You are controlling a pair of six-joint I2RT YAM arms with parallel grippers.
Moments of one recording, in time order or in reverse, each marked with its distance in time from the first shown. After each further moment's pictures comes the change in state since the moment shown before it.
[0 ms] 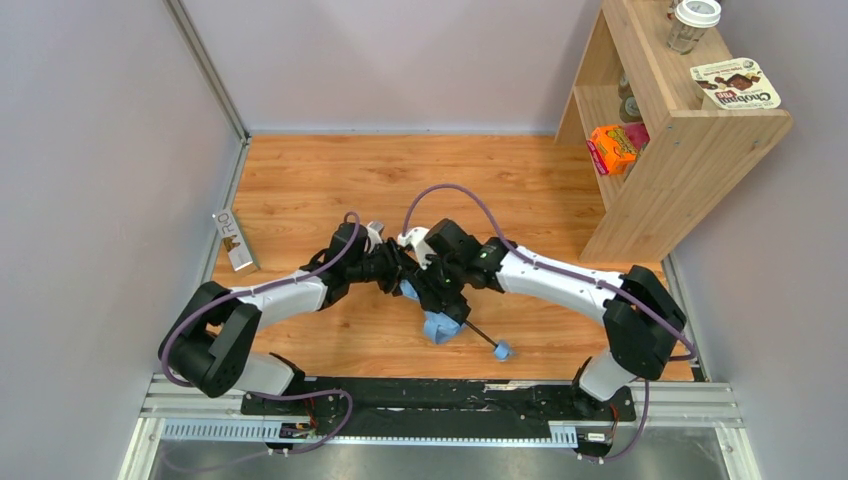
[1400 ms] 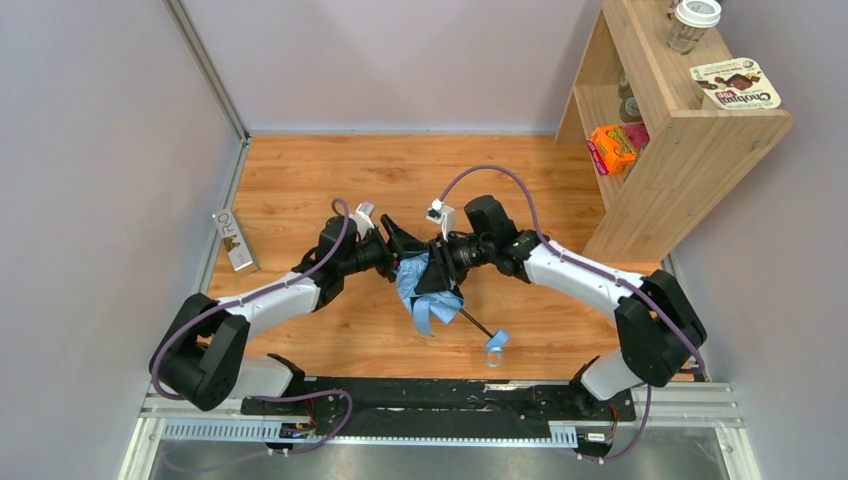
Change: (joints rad) left arm 0.018 -0.072 -0.006 0.113 -0.079 0.039; right arm -0.197 -0.087 -0.131 0.308 -0.472 0.211
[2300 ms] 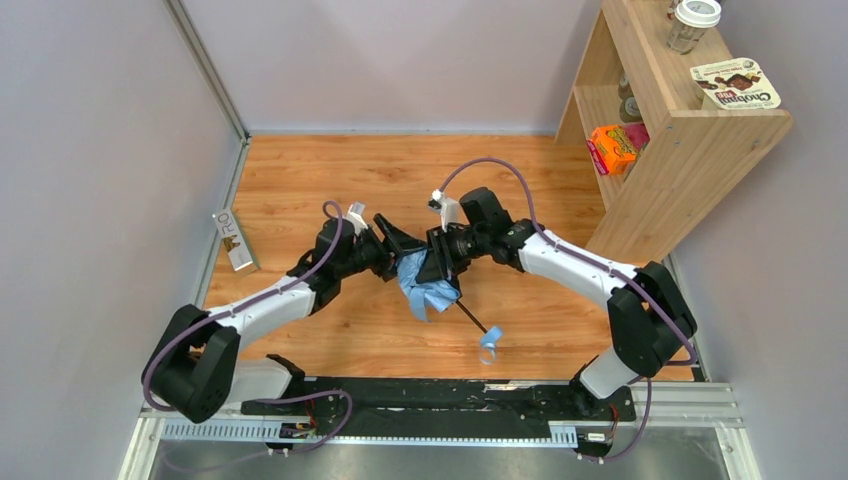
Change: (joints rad) left arm -0.002 -0.081 -0.007 -0.100 -0.132 0.024; right arm -0.019 0.076 0.087 -0.086 0.074 0.101
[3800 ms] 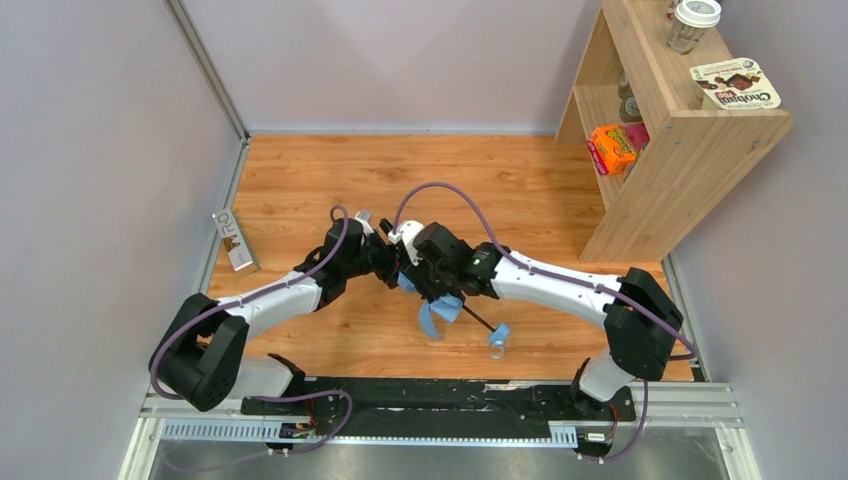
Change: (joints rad) left arm -0.022 0.086 0.031 -0.035 0.027 -0.132; right arm 0.328 0.039 0.104 -0.197 0.793 -0.337
